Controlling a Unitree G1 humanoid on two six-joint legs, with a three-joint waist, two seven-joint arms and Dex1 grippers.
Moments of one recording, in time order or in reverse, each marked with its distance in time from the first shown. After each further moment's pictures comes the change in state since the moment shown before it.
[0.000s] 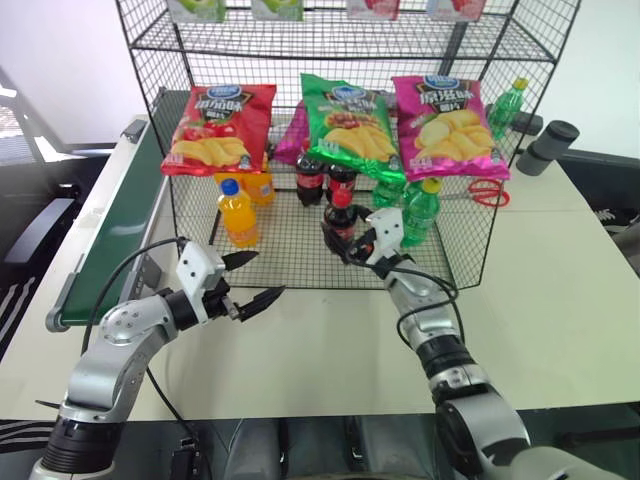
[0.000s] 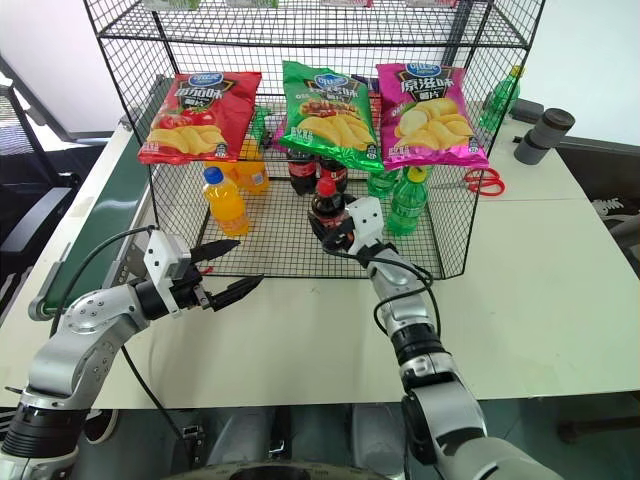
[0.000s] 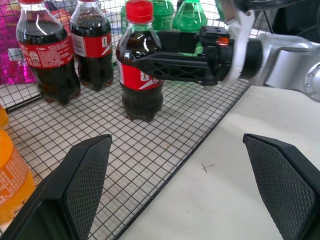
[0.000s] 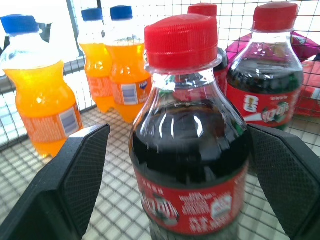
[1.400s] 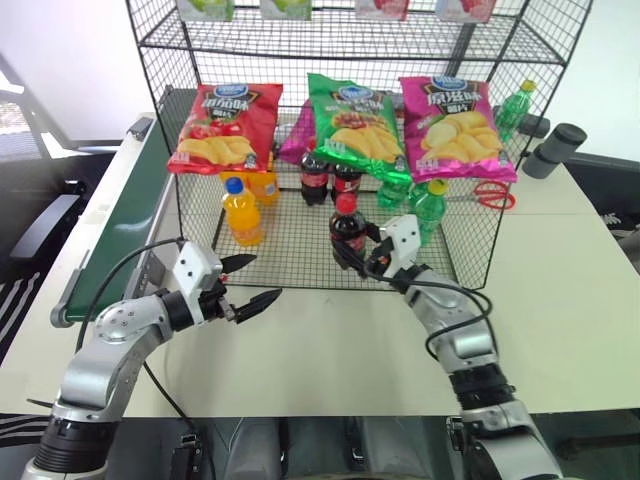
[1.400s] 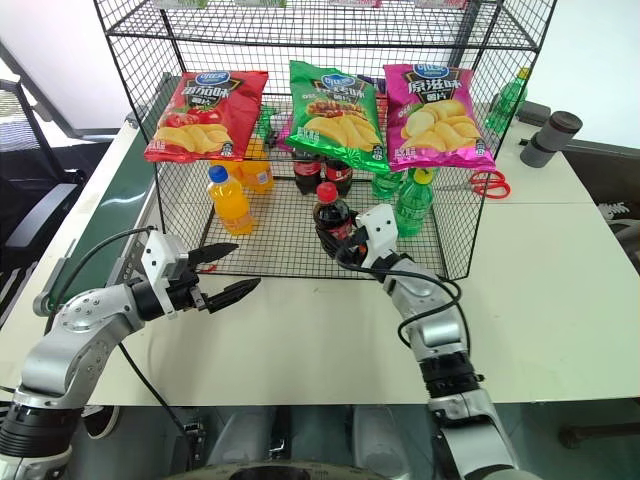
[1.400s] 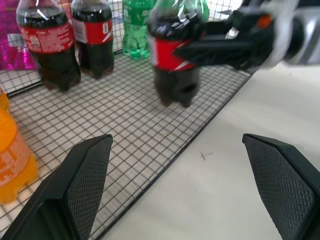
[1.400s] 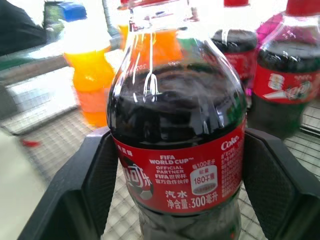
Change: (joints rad) left arm 0.002 0.019 0.009 0.000 -0.022 0.017 -0.030; right arm 0.089 -0.033 0.063 -0.256 0.050 0.254 -0.058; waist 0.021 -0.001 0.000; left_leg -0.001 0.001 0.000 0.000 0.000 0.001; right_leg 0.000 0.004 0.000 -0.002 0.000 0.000
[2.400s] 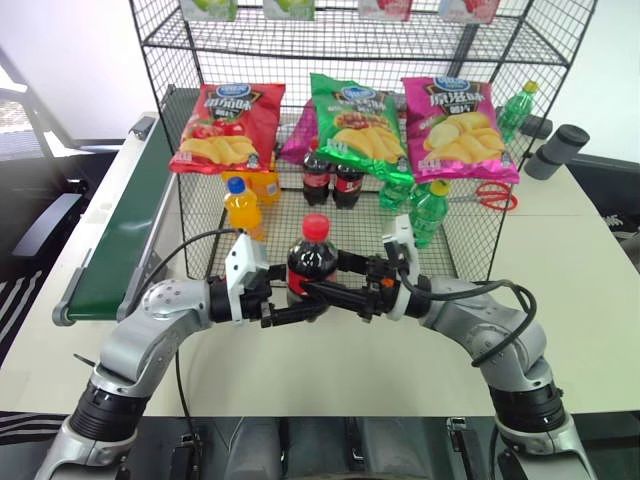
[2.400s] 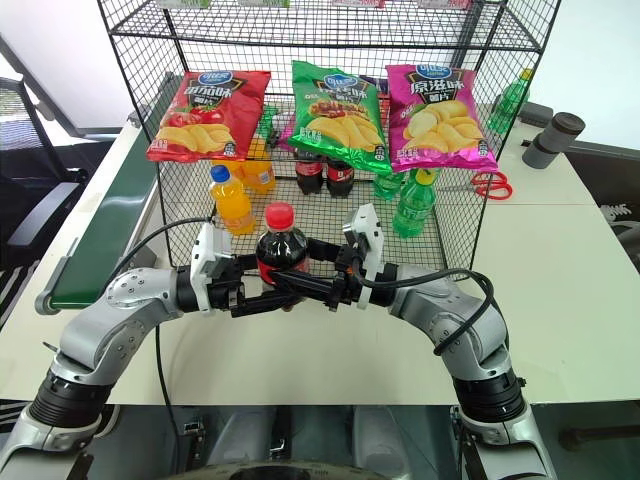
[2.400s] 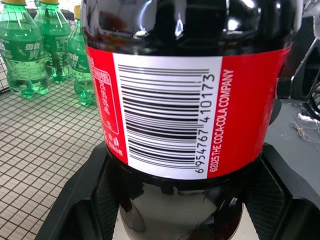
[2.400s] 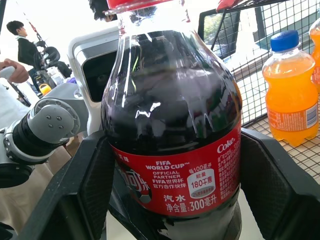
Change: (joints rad) left arm -0.178 -0.032 -0.180 -0.040 -0.105 0.137 -0.117; right arm 0.100 -0.199 0.002 -0.669 0.580 0.726 0.261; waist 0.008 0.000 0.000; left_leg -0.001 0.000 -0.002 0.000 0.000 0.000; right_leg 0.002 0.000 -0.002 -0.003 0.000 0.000
